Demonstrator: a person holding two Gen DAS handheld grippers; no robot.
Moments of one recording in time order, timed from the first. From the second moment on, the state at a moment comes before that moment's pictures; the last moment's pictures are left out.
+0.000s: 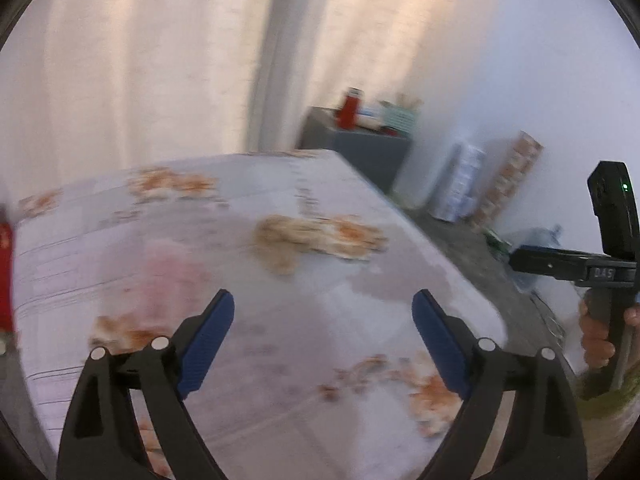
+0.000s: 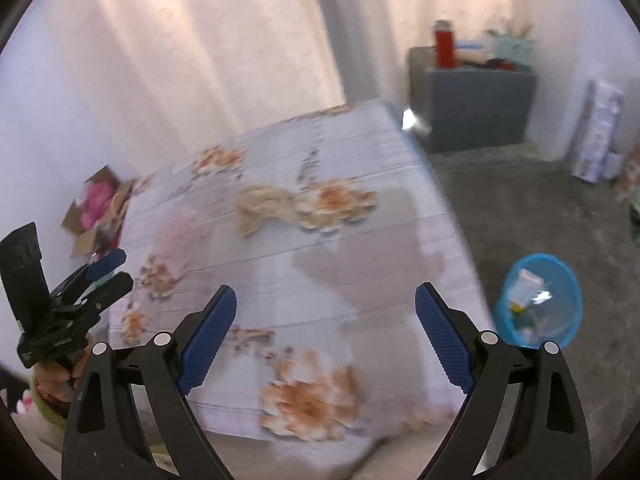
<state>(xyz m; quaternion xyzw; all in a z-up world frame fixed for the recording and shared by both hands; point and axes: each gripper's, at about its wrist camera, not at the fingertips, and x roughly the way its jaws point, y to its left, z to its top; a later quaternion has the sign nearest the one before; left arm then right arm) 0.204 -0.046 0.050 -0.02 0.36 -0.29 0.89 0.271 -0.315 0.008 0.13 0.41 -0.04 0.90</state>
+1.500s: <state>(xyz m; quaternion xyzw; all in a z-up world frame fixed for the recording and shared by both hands) 0.299 0.005 -0.049 -0.01 0.46 -0.15 0.87 0.477 -0.230 -0.090 0.03 0.54 -0.02 0.84</state>
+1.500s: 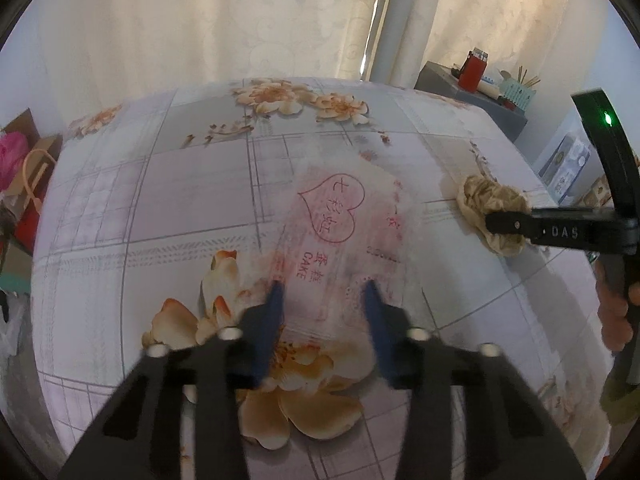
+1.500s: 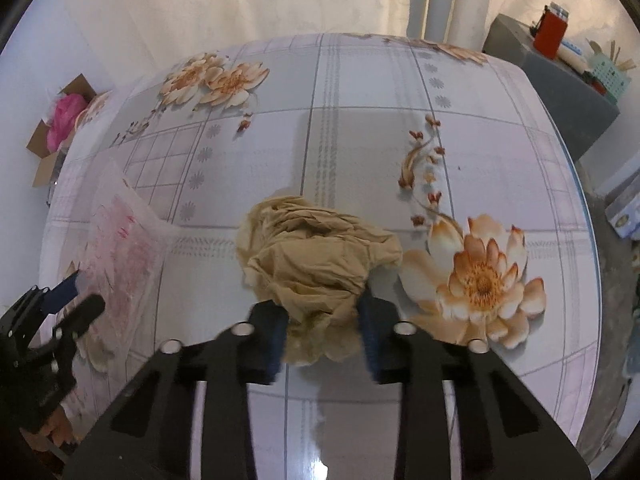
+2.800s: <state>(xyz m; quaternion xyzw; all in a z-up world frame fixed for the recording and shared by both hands) 0.207 -0.003 -0.015 -0.03 0.47 -0.23 0.85 0.264 -0.255 -0.100 0.18 0.47 -0.02 0.86</state>
